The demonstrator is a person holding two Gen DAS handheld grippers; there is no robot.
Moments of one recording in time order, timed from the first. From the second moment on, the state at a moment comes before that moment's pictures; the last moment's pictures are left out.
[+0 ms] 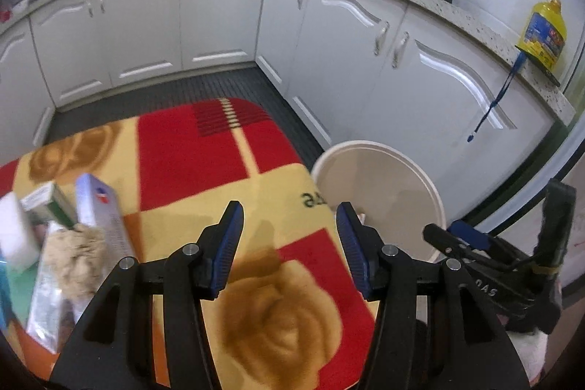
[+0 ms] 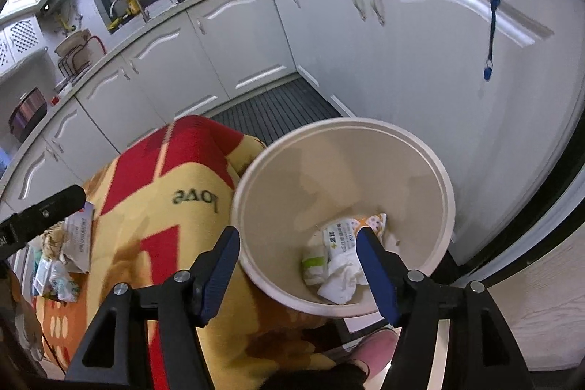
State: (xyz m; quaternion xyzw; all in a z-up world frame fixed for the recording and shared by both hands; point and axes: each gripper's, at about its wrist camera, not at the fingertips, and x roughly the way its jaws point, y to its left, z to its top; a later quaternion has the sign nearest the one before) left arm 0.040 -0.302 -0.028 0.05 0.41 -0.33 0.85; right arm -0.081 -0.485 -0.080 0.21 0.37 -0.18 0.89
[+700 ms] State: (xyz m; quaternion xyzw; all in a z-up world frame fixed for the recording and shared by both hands) left arm 0.028 -0.158 -0.008 0.04 0.35 -0.24 0.90; right arm -0.033 -0.354 -0.020 0.12 0.34 -0.09 0.93
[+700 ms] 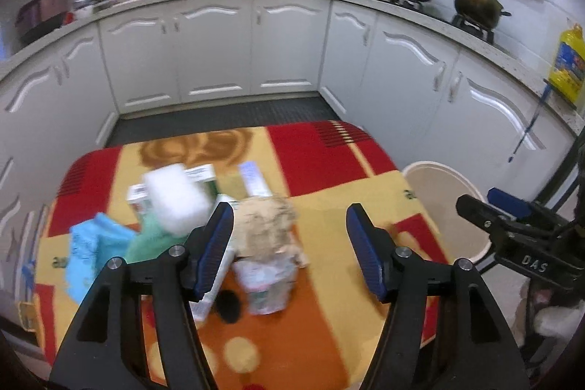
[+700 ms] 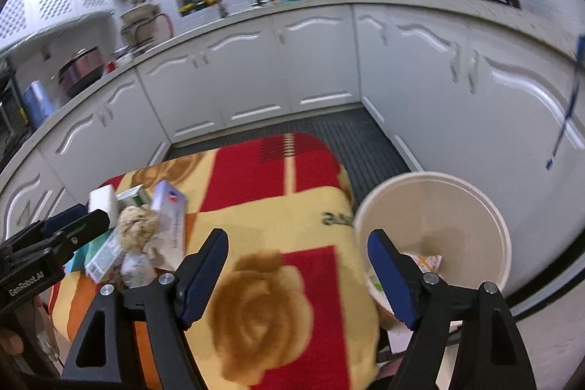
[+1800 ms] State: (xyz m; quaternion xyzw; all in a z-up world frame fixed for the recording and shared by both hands) left arm 0.051 -0.018 -0.023 -0.01 0.37 -0.17 0.91; right arm 0.008 -0.248 -0.011 0.08 0.35 -0.01 0.93
